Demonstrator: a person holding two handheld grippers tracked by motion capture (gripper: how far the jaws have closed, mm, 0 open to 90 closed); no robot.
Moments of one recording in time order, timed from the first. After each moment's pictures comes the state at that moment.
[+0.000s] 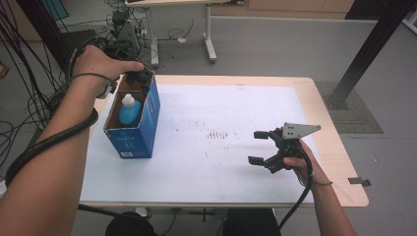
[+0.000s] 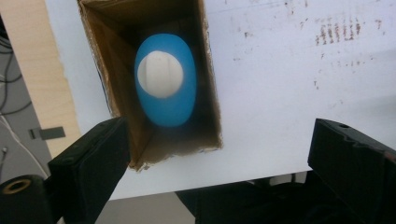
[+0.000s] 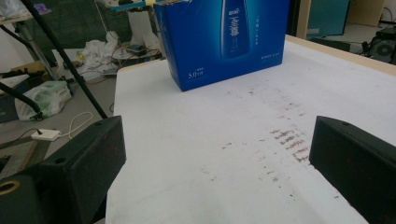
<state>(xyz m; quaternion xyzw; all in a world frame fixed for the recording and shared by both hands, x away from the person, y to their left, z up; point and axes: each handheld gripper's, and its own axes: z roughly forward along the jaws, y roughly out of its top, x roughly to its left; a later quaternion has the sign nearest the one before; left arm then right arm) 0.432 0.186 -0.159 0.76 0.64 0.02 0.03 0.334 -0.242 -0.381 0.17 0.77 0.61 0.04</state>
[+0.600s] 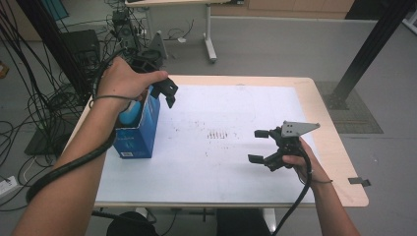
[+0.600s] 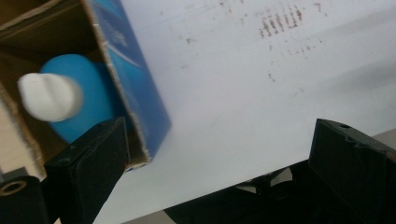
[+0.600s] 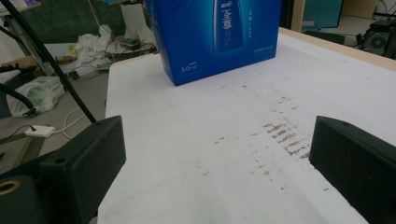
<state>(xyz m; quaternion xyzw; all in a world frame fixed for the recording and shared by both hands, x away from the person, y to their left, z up) 0.406 0.123 -0.175 0.82 0.57 0.02 0.07 0.338 -0.242 -0.379 0.18 0.78 0.60 0.05</state>
